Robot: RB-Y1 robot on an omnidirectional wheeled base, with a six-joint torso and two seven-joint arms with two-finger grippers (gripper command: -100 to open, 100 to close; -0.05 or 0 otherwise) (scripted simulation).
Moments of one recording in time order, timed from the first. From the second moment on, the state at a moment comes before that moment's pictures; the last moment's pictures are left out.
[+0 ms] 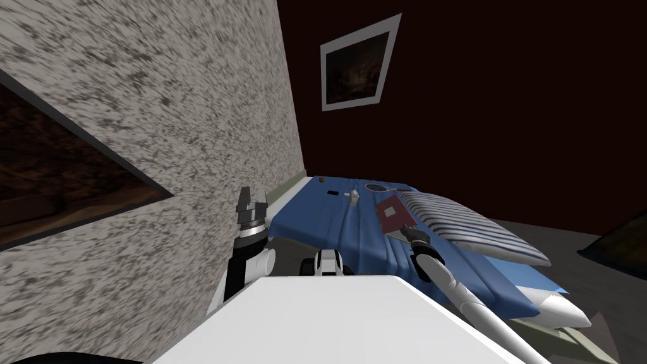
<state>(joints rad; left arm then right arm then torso) 0.51 -0.05 0.06 -2.34 -0.04 -0.47 -0.06 0.28 -0.60 -0.01 -1.23 1.75 0.35 -0.71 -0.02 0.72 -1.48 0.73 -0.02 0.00</state>
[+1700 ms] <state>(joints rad) 0.51 -0.05 0.06 -2.34 -0.04 -0.47 -0.06 0.20 -0.56 0.02 -1.07 1.34 0.14 -0.34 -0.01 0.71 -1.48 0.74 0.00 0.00</state>
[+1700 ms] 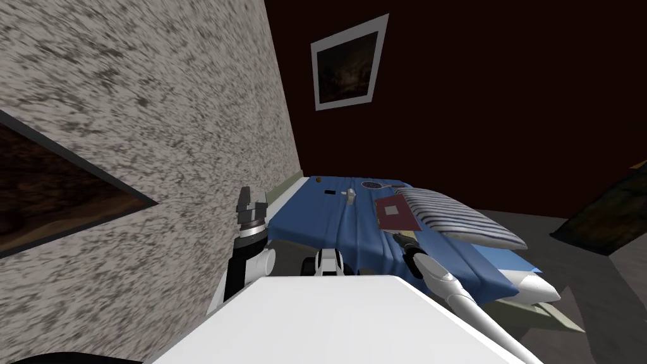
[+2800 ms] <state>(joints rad) 0.51 -0.05 0.06 -2.34 -0.04 -0.47 -0.06 0.12 -0.48 0.03 -1.01 1.23 0.00 -0.15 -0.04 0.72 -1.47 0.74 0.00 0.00</state>
